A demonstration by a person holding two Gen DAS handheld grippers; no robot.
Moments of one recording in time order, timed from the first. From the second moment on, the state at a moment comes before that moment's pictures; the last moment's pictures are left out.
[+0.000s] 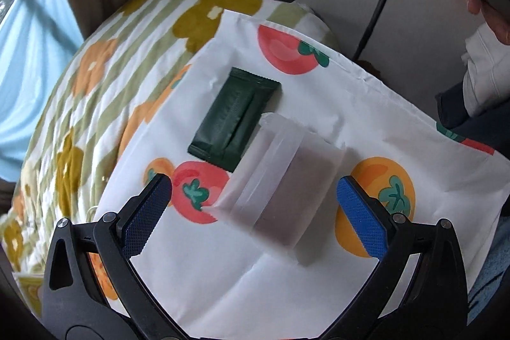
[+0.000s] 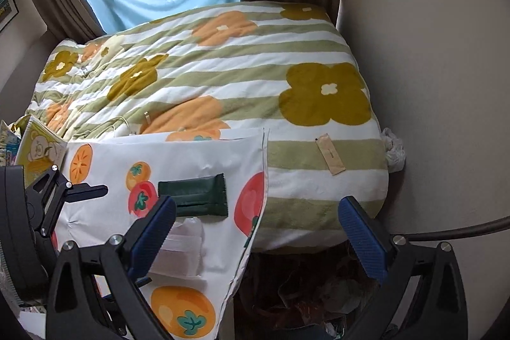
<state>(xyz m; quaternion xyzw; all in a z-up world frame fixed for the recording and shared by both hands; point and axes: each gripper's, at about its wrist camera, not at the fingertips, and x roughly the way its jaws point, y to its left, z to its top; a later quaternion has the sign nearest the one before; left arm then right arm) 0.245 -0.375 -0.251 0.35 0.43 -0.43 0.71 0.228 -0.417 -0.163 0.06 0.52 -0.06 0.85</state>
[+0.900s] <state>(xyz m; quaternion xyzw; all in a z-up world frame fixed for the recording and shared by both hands) 0.284 -0.312 -0.286 0.29 0.51 -0.37 0.72 0.278 -0.364 -0.221 0.03 0.56 -0.01 0.83</state>
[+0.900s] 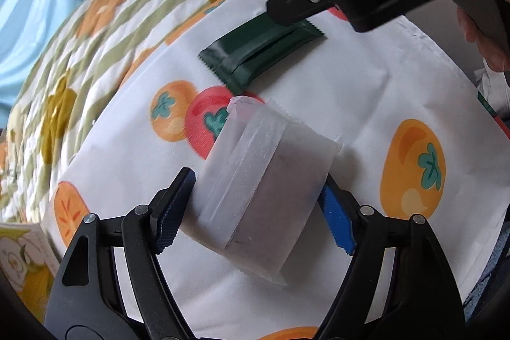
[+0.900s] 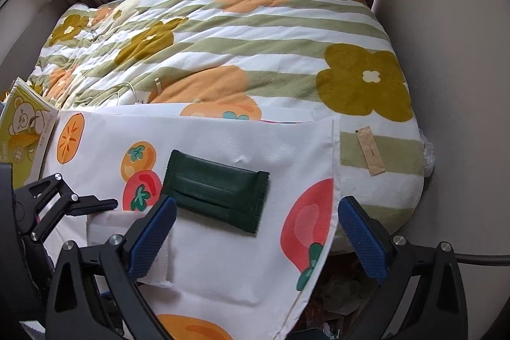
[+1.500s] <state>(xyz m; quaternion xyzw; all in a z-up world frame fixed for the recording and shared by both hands) 0.321 -0.248 -0.284 0.18 0.55 -0.26 0.77 0.300 -0.325 -0.266 0.06 0.56 -0.09 0.82</state>
